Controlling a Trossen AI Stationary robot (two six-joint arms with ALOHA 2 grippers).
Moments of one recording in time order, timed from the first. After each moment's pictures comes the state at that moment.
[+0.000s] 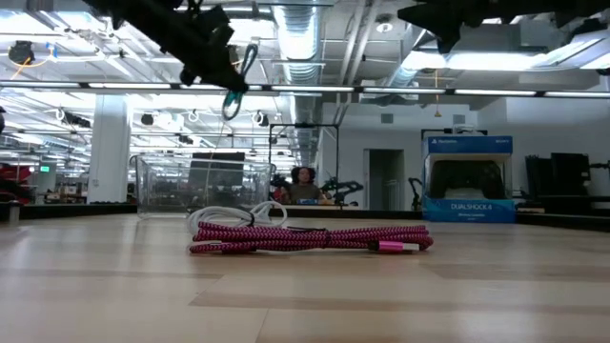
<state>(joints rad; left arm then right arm) 0.38 1.08 0.80 -0.14 -0.24 0.00 -0.03 0.86 0.59 0.22 0.00 0.08</state>
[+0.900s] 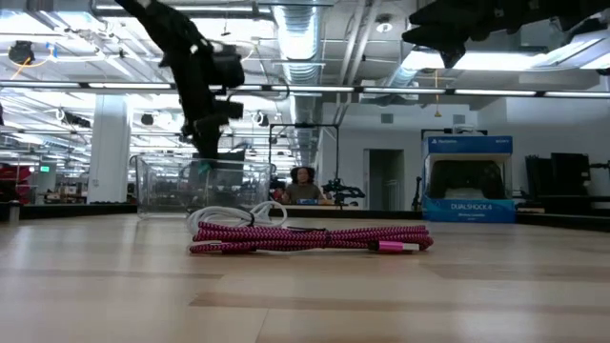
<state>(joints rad) 0.74 1.56 1.12 -0.72 -0.06 0.25 -0.02 0.86 0.59 0.09 0.00 0.11</state>
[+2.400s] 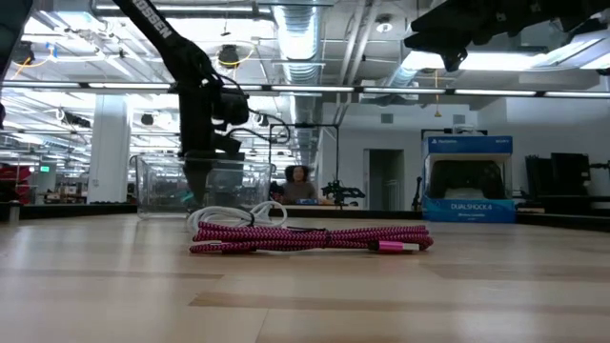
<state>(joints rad) 0.76 1.74 1.11 -0.74 -0.12 0.31 -0.02 0.86 0.59 0.05 0.00 0.11</state>
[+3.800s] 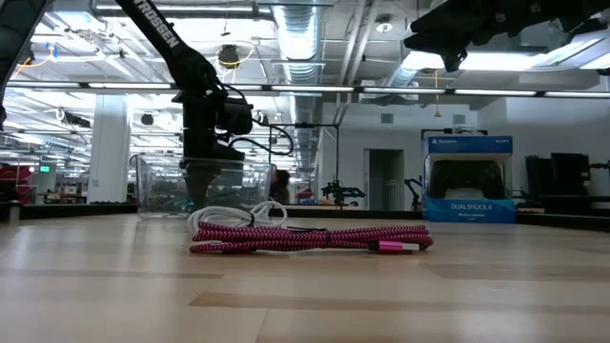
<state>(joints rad) 0.74 1.80 1.11 -0.72 -0.14 0.31 -0.03 0.86 0.59 0.05 0.00 0.11</state>
